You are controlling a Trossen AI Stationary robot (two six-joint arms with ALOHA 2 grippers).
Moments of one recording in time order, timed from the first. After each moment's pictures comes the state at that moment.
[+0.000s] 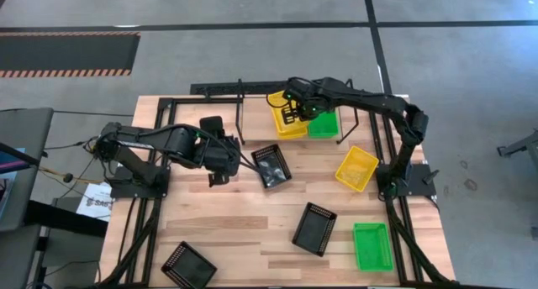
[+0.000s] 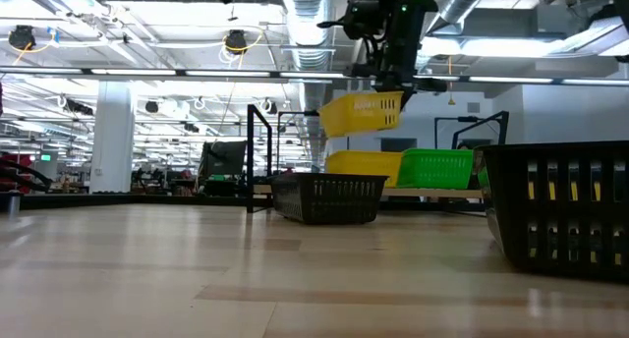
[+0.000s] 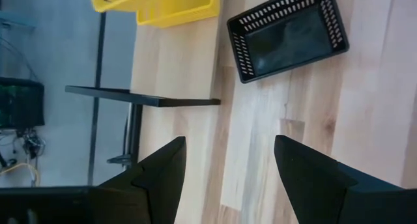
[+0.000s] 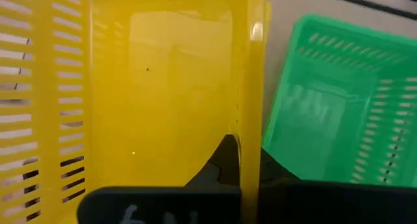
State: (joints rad) left arm -0.21 1.59 1.83 -1.55 -0.54 -0.21; right arm -0.43 1.81 1.64 -1.08 0.24 0.84
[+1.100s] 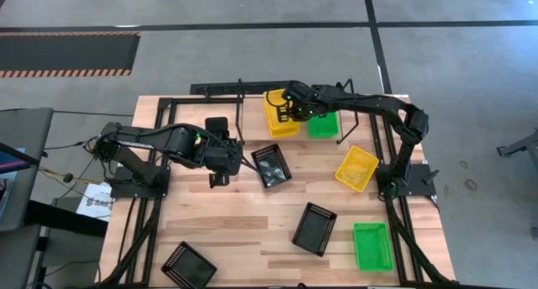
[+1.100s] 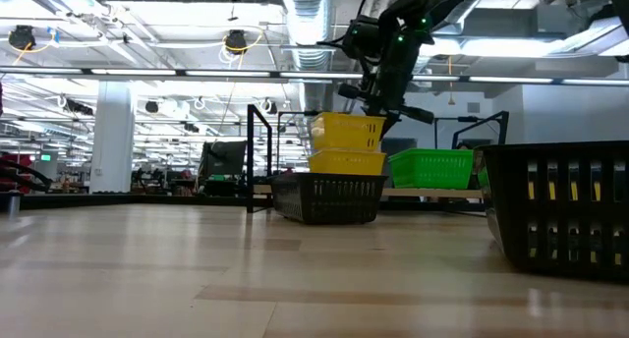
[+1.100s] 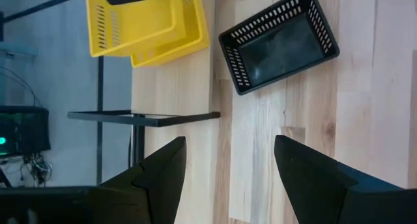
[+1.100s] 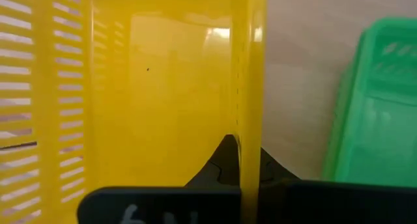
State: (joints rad) left arm -0.21 1.59 1.83 -1.49 -0.53 -0.09; right arm -0.46 1.81 1.47 -0.73 0.14 0.88
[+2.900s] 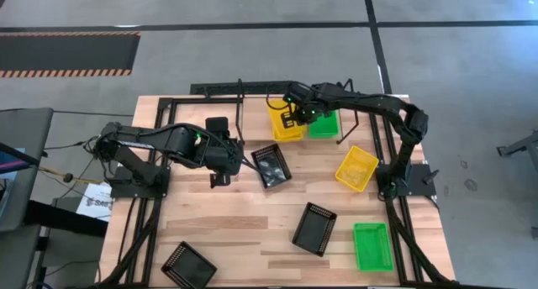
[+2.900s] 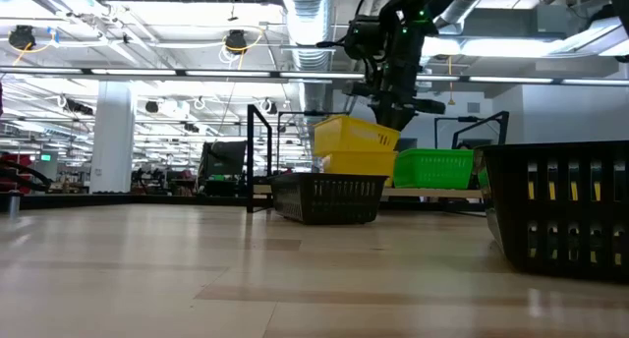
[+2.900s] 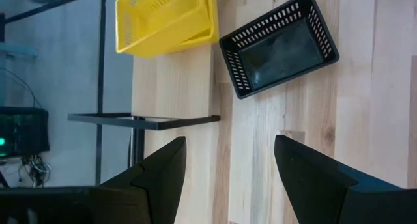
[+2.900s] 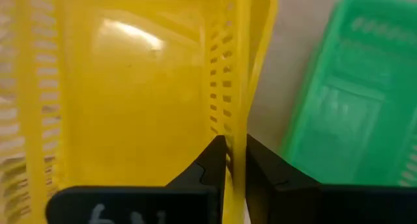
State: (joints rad) left arm -0.21 1.59 1.83 -1.48 -0.53 -0.09; right arm -0.46 1.81 1.52 -0.94 0.13 0.79
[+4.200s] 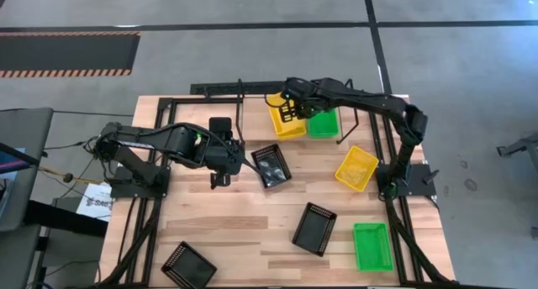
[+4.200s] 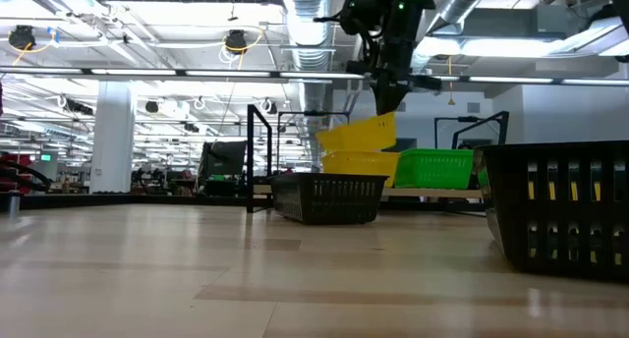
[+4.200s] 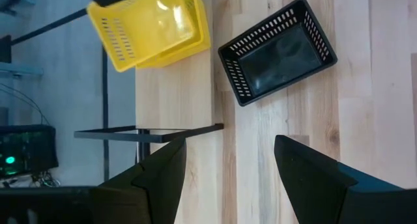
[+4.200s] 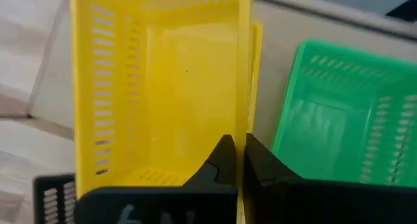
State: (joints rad) left arm -0.21 1.59 1.83 -1.45 -0.53 -0.01; right arm -0.41 1.81 1.66 -1.06 0.25 0.84
